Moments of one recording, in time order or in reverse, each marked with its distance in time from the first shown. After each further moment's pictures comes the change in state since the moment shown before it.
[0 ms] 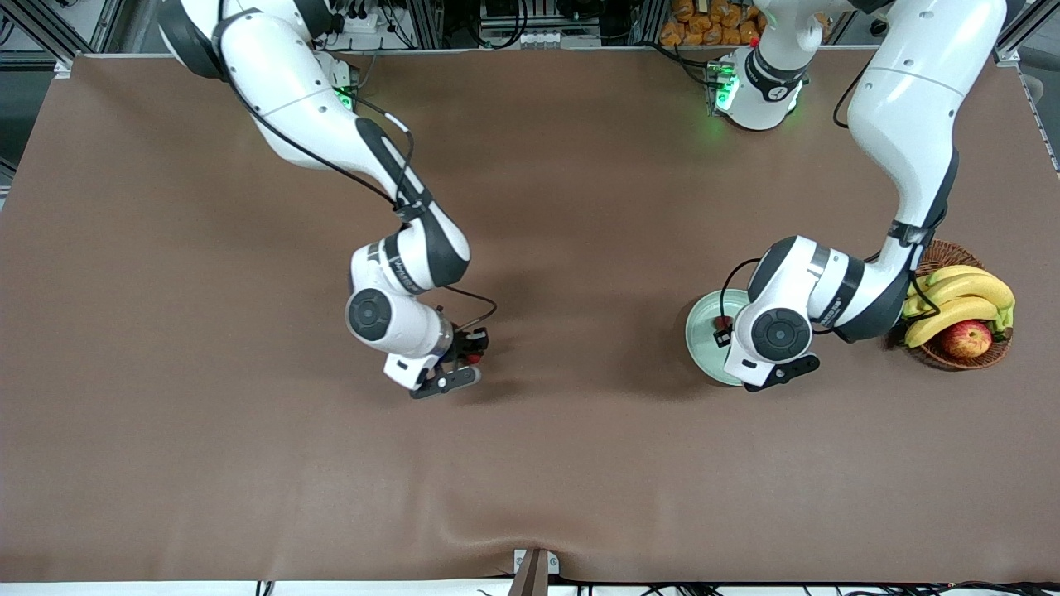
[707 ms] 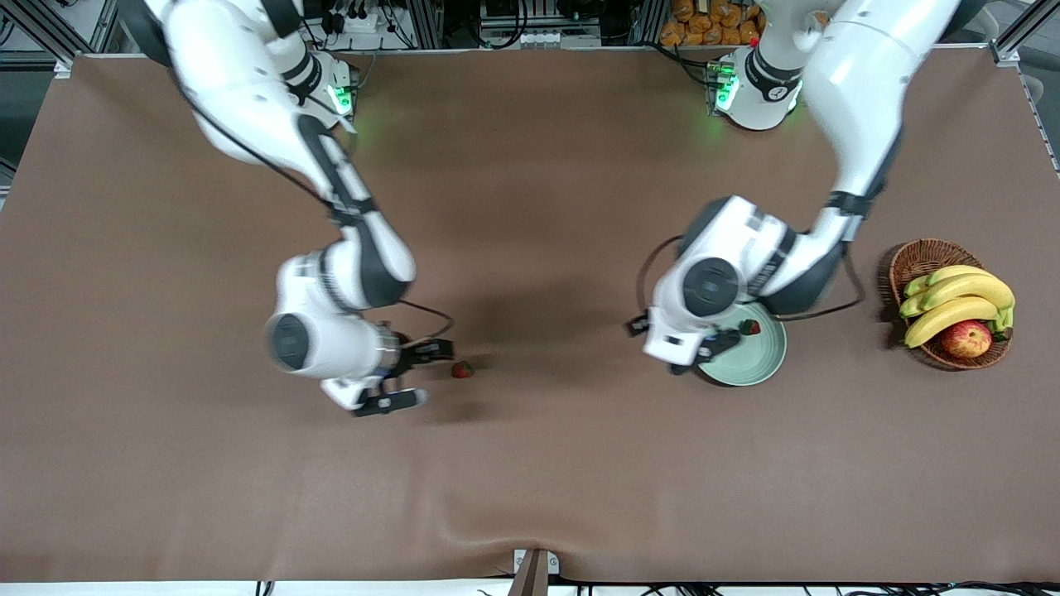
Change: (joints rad) left arm -0.186 0.014 -0.089 0.134 -0.173 0.093 -0.278; right arm -0.172 -0.131 -0.029 0.095 0.026 -0.350 0.000
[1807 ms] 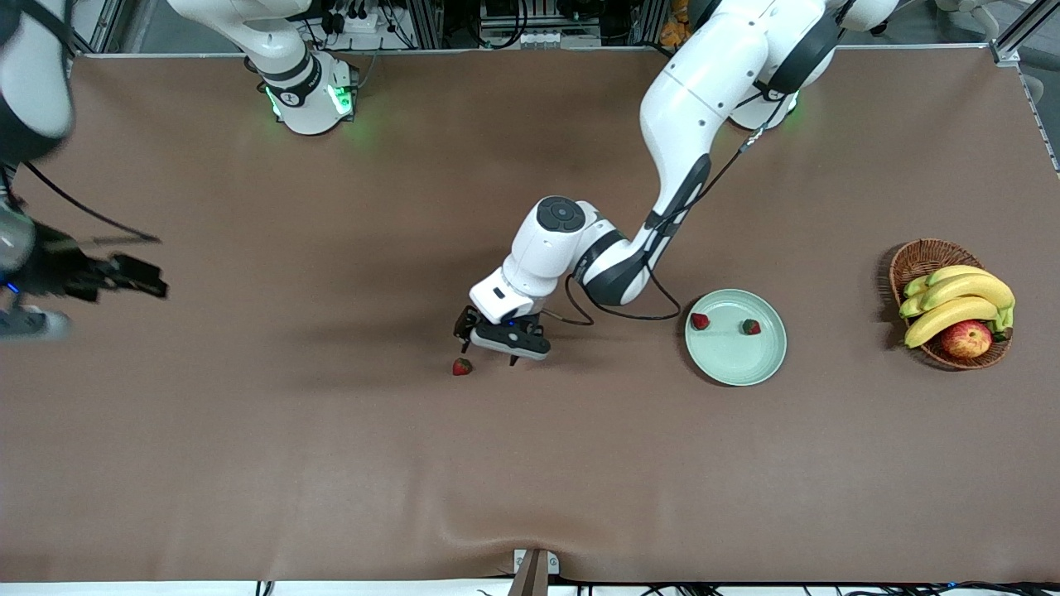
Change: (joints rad) left arm -0.539 0.321 0.345 0.240 0.000 0.895 0.480; right arm -0.316 -0.484 -0.034 0.034 -0.390 -0.455 -0.049
